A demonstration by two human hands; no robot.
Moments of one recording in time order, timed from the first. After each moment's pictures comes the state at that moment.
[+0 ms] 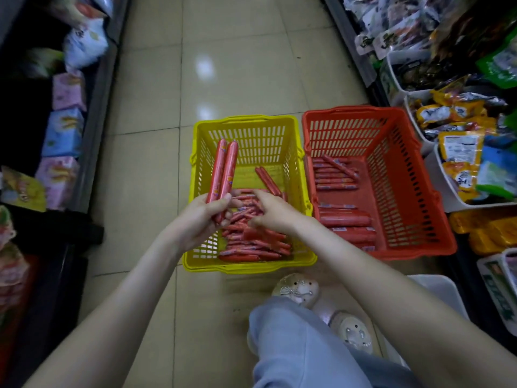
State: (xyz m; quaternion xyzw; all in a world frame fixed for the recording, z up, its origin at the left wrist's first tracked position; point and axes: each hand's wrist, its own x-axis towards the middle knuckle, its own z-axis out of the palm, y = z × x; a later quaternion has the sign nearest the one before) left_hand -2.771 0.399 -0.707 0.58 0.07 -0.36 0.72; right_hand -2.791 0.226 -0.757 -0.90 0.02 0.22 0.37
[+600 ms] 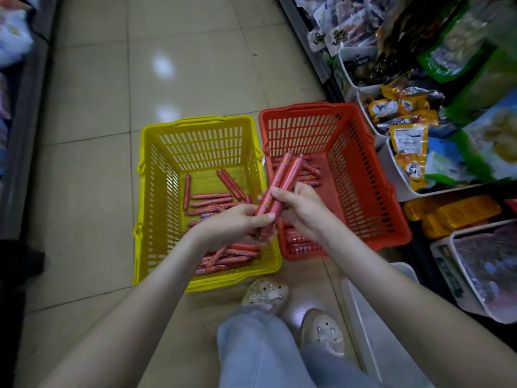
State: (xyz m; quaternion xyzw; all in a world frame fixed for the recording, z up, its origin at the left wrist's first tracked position) left_hand -2.781 0.280 -0.737 0.62 -0.10 -0.56 0.54; right_hand -2.838 0.130 -0.732 -0.51 0.23 0.04 0.83
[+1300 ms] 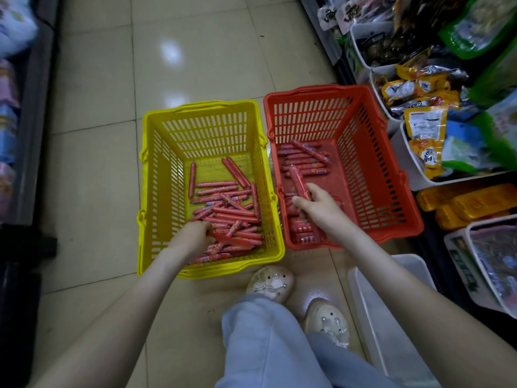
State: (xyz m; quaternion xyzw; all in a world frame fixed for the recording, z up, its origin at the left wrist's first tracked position) left_hand -2.778 0.358 -0.814 0.93 -0.17 -0.33 0.05; right_hand -2.861 0.100 -0.777 -0.73 0.29 0.07 0.61
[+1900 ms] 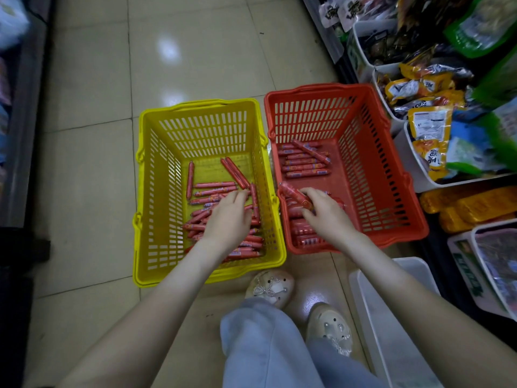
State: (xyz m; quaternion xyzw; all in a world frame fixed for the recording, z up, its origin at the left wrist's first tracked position) left_hand -2.786 0.288 -0.798 0.93 -0.26 -0.15 0.20; right_hand -2.867 0.084 -0.799 -0.93 0.15 0.07 0.33
